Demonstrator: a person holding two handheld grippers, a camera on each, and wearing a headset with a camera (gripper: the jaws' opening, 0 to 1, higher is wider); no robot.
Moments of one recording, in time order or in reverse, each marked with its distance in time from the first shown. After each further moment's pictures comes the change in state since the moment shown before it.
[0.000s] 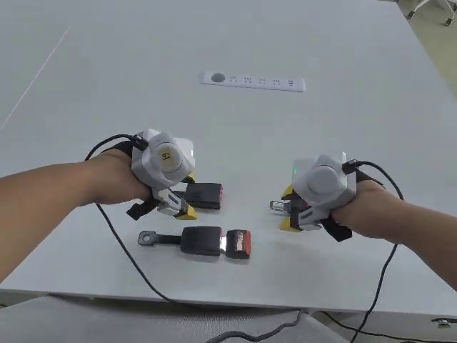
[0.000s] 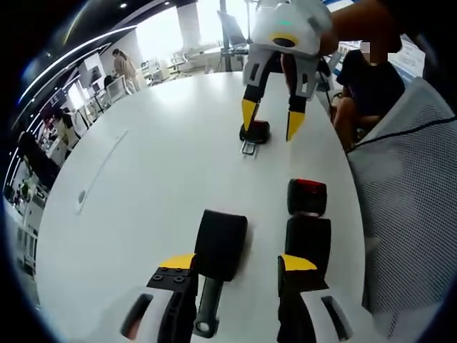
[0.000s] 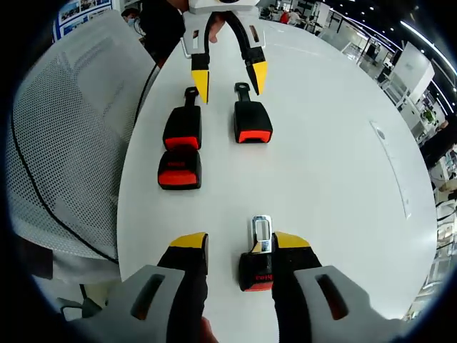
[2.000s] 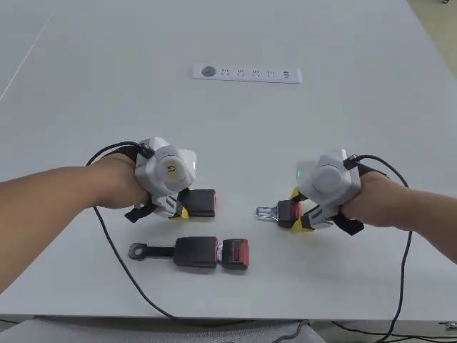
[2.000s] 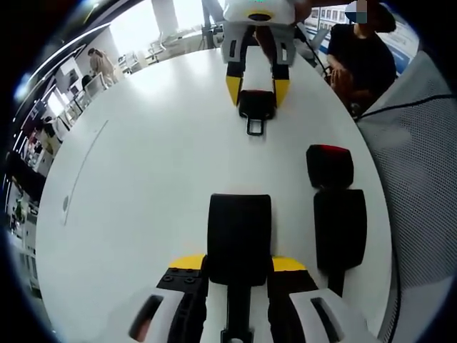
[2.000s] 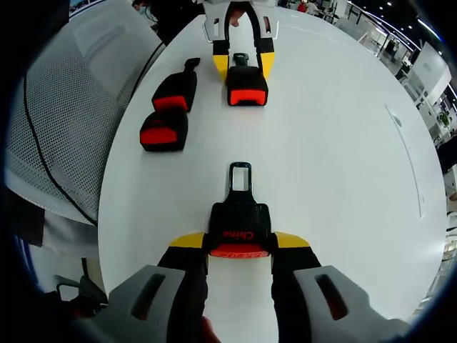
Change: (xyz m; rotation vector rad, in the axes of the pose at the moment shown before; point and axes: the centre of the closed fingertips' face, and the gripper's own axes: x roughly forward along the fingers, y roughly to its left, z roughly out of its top) left arm 0.035 0.016 -0.023 0.100 0.114 -0.066; right arm 0.030 -0.012 -0.028 -0.048 0.056 0.106
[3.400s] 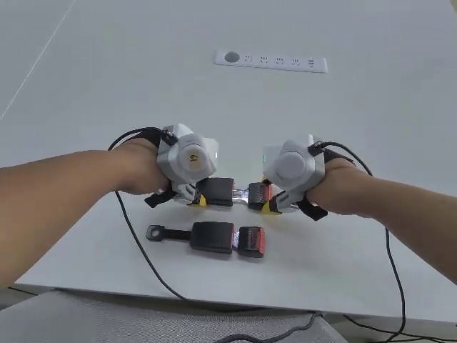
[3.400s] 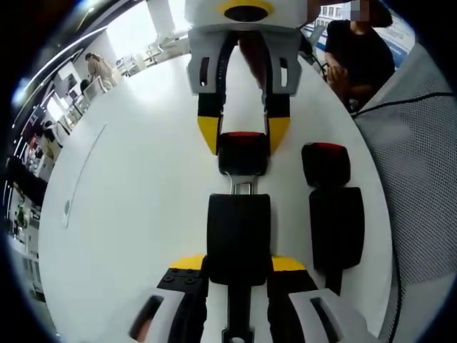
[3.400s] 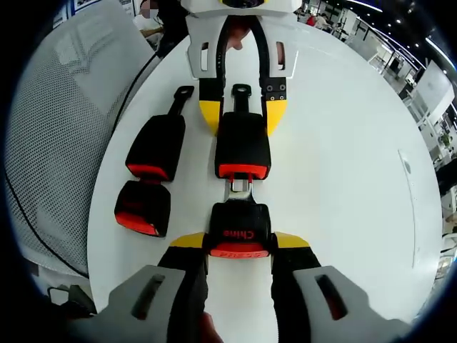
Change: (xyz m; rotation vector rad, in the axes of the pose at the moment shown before) left arm 0.001 -0.004 0.002 0.019 0.002 0.015; right arm 0.033 -0.009 0.083 -0.068 -0.067 -0.019
